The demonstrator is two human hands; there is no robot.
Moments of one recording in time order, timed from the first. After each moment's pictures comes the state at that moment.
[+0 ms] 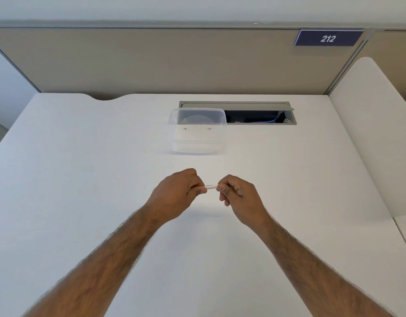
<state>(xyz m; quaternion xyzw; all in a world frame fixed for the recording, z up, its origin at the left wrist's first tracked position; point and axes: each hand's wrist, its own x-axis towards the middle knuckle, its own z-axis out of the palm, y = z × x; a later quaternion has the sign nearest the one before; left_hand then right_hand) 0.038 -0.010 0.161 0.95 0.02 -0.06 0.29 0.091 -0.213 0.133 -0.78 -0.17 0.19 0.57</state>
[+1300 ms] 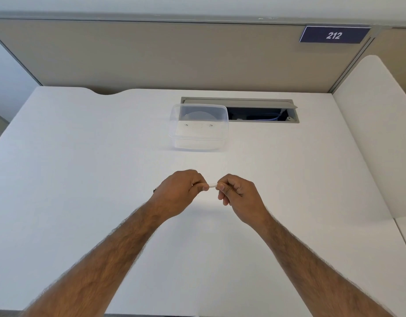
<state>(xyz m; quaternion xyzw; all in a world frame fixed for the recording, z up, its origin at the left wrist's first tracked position) 0.037 -0.016 0.164 0.93 0.05 -0.10 0.34 0.092 -0.212 0.127 -0.78 -0.18 0.20 0.57</state>
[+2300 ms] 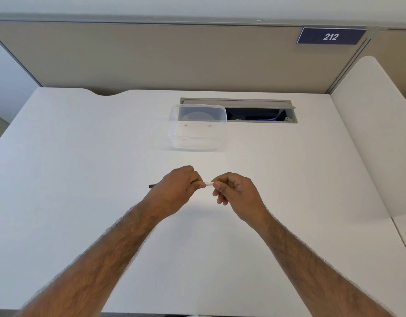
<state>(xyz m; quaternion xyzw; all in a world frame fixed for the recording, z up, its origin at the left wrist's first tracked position) 0.035 -0.015 0.170 0.95 0.03 -0.08 0.30 0.090 -0.211 0.135 -0.73 -0.14 0.24 0.62</state>
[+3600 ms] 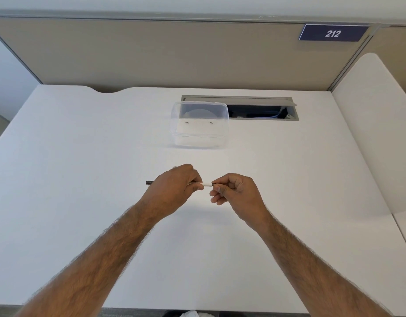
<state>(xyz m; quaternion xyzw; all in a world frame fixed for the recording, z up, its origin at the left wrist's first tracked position) 0.020 -0.009 0.174 0.96 0.02 -0.06 0.28 0.079 -0.206 0.135 -0.71 -0.09 0.26 0.65</state>
